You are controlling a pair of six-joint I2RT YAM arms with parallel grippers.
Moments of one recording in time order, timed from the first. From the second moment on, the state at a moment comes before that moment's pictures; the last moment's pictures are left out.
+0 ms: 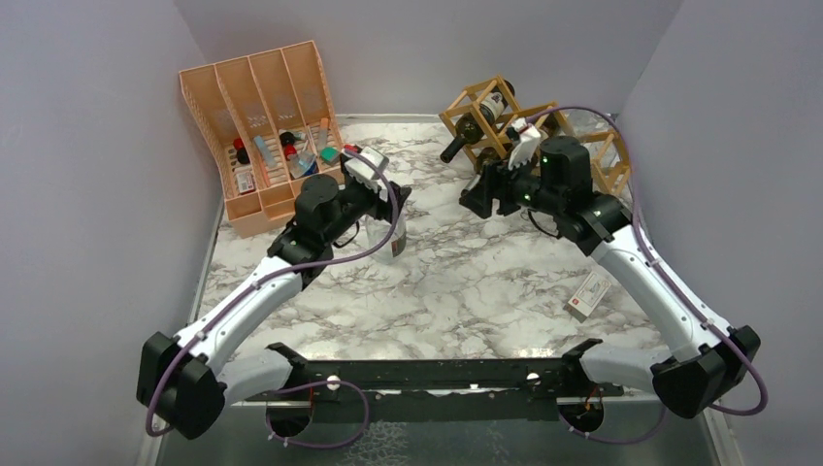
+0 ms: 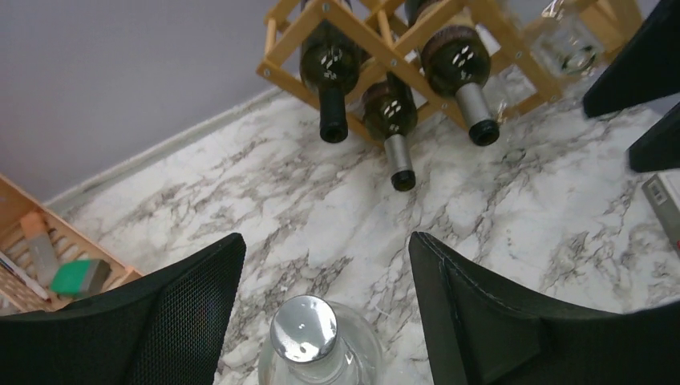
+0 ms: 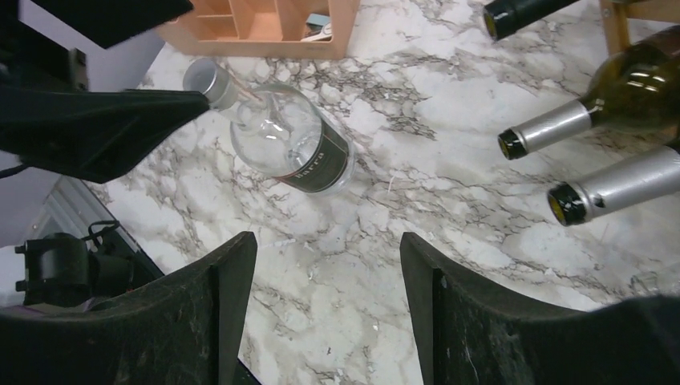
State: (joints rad) left arm -0.54 1.15 0.85 0.20 0.13 0.04; right arm 0.47 1.18 1.22 -0.46 -0.31 0.24
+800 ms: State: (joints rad) left arm -0.54 0.76 0.80 0.26 -0.35 0.00; right arm 0.89 1.74 1.62 -0.36 0.04 0.27
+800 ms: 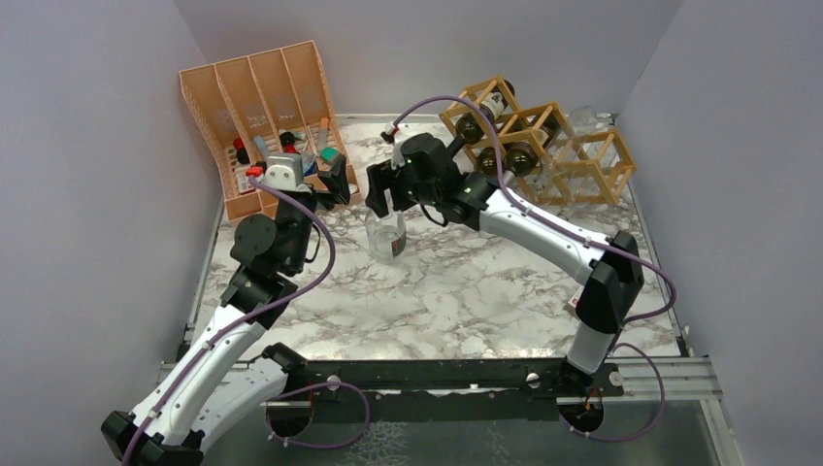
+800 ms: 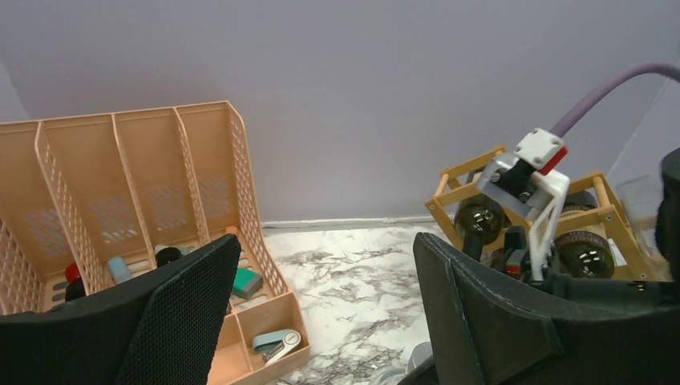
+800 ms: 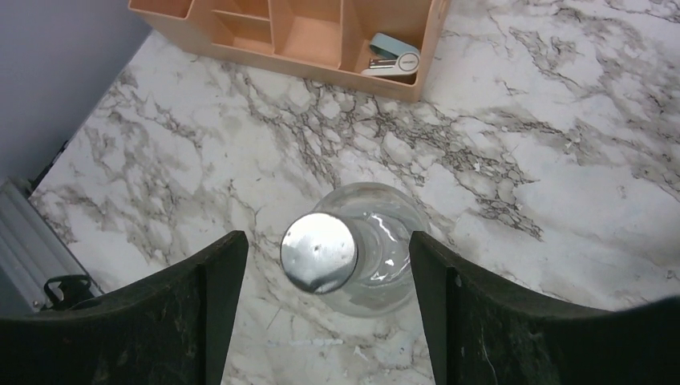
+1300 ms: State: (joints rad) left arm -0.54 0.78 0.80 0.25 -0.38 0.00; right arm 0.90 1.78 1.56 -0.24 0.15 0.26
